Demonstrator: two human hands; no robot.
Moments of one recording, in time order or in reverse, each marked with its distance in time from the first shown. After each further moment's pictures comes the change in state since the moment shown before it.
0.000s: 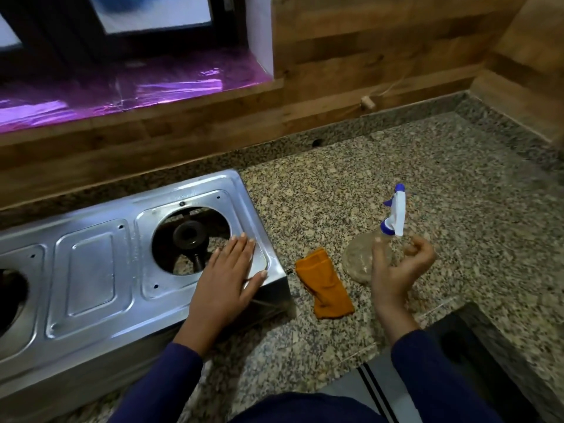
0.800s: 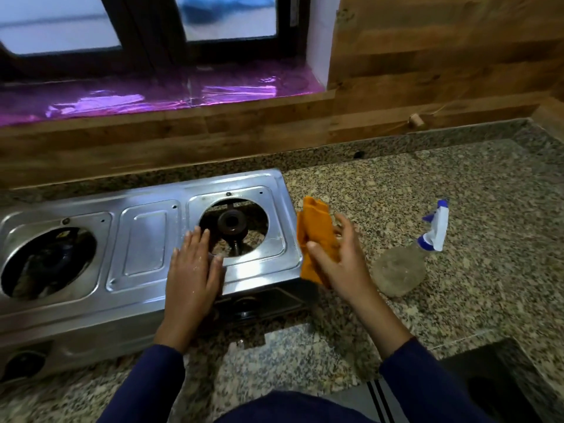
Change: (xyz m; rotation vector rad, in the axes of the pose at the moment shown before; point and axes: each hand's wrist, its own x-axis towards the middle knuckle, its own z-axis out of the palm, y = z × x) left_hand -0.064 -0.064 -0.028 -0.112 0.300 -0.403; right_hand -0.064 -0.087 0.050 -0.053 -0.934 -0.079
